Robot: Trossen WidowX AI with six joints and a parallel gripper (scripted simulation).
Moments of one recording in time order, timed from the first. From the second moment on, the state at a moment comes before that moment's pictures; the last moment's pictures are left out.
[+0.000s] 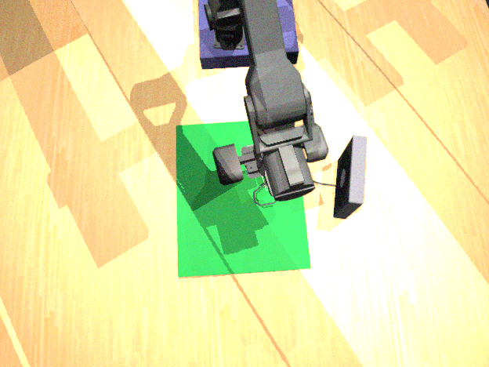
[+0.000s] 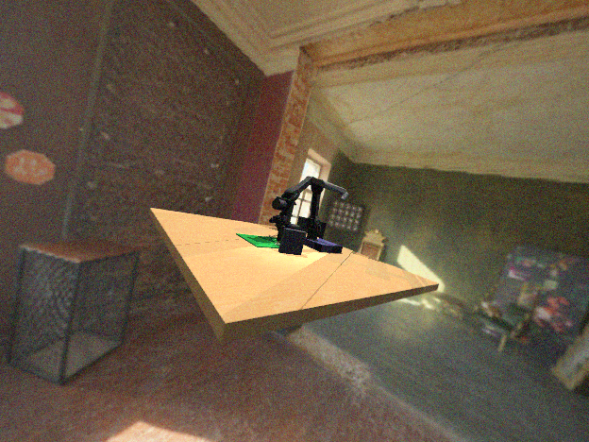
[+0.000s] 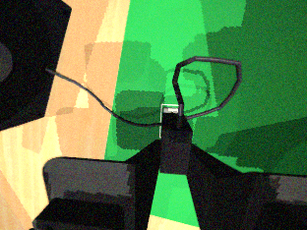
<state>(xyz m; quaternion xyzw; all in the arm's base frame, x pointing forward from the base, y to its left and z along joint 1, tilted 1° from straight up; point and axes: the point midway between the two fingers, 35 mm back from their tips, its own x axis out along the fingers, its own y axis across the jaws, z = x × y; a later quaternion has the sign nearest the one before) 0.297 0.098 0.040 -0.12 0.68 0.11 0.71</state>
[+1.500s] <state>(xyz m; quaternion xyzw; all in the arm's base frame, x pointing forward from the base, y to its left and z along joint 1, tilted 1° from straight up) 0.298 0.099 0.025 -0.12 0.68 0.12 0.71</state>
